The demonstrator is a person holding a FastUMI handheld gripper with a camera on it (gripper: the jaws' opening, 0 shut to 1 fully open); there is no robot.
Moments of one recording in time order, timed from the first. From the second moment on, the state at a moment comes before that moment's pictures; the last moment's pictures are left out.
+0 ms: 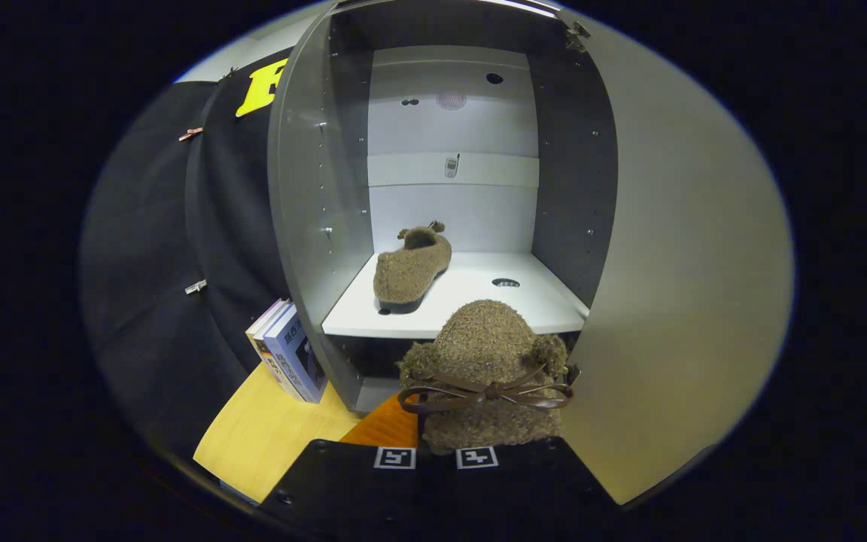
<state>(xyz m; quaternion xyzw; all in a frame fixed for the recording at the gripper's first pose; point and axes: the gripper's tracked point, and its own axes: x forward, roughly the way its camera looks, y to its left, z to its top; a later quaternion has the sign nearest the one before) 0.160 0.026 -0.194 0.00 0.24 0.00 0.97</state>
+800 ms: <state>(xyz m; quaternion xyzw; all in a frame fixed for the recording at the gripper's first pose) 0.312 0.005 -0.129 -0.01 0.26 -0.02 0.96</state>
